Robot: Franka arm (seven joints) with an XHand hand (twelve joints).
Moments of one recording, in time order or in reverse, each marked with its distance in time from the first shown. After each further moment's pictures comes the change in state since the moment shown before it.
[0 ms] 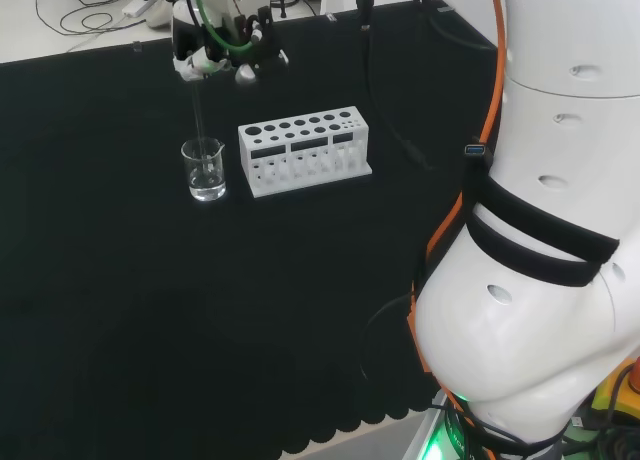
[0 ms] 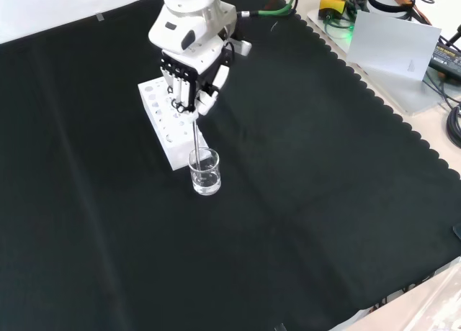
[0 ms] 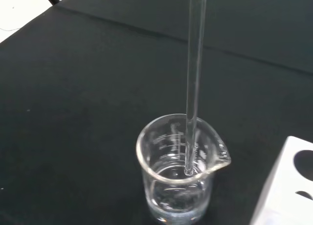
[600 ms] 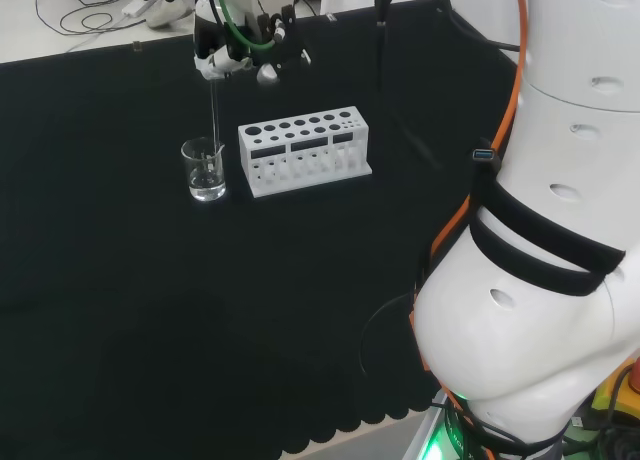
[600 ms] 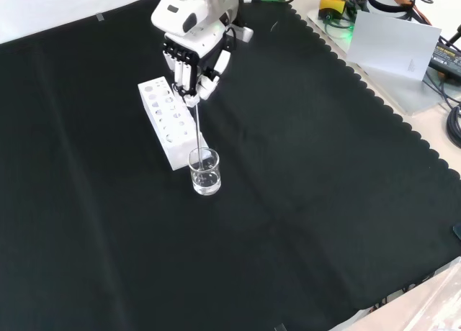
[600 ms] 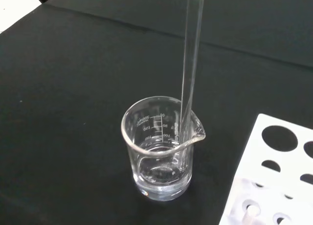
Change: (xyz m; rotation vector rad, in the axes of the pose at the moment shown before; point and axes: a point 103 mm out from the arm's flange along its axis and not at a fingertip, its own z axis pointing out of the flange) arm -0.011 -0.032 -0.002 -0.002 0.003 0.024
